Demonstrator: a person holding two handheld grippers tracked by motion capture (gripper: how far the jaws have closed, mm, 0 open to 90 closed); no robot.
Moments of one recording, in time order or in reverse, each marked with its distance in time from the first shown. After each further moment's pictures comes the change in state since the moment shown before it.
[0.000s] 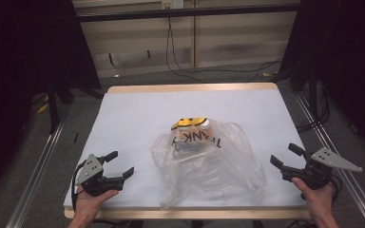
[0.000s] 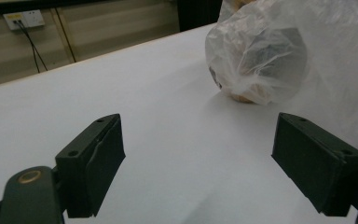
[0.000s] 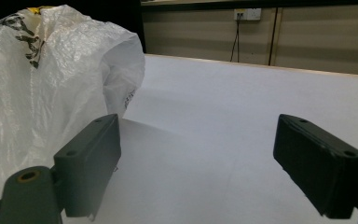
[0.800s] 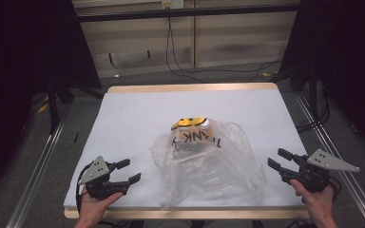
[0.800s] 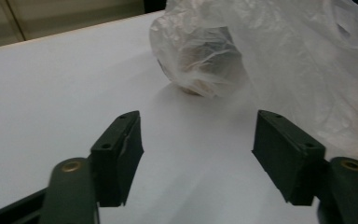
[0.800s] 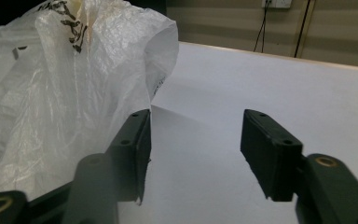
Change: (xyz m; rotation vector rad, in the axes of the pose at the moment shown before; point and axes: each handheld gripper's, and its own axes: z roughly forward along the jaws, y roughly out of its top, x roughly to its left) left arm -0.021 0.014 0.000 0.092 -0.149 -0.036; right arm 0.014 0.005 -0.004 0.066 0.085 -0.066
